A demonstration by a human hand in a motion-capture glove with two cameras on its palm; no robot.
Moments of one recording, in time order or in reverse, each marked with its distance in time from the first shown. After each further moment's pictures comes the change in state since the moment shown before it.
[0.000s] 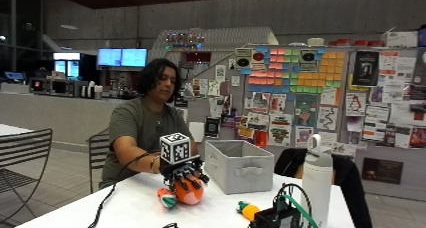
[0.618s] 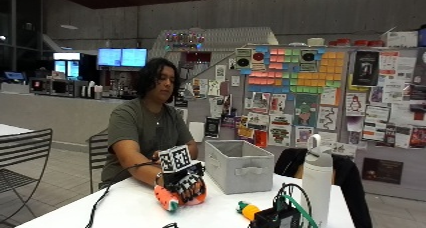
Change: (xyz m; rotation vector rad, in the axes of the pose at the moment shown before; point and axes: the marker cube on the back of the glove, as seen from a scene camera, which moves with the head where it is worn) arm -0.007 -0.027 0.042 0.390 -0.002 -0.129
